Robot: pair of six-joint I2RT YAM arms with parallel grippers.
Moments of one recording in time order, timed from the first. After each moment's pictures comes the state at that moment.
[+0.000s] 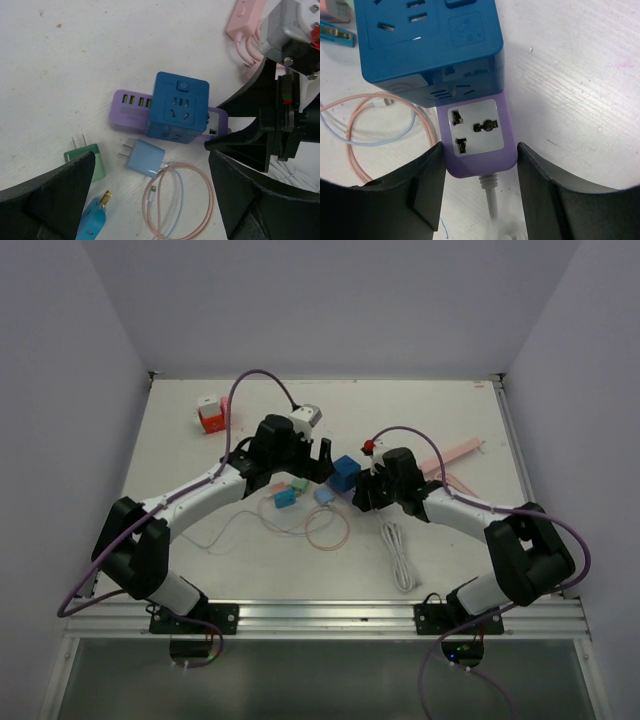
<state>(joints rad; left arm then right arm) -0.59 1.52 1.06 -0.11 0.17 -0.26 0.51 1.49 0.73 0.00 -0.15 0.17</state>
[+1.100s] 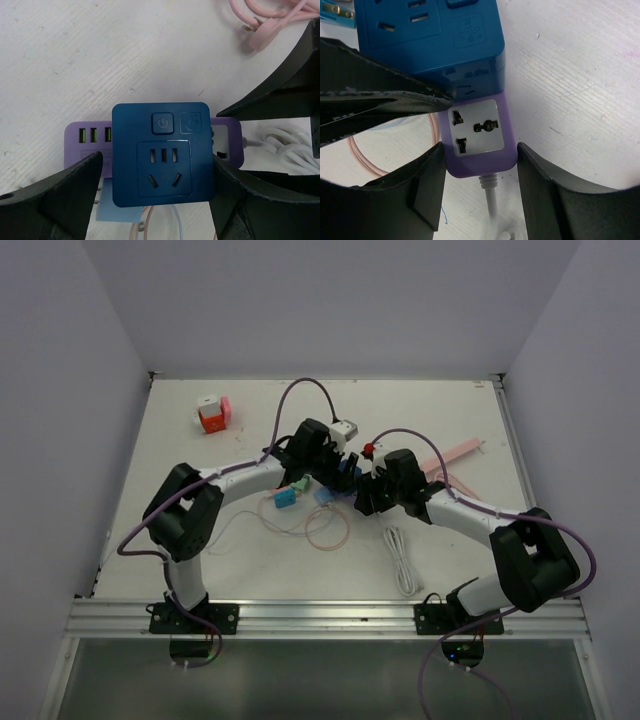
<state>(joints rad) -0.68 1.85 1.23 -0.10 0.27 -0.15 0.51 1.45 0.72 -0.07 -0.18 0.13</state>
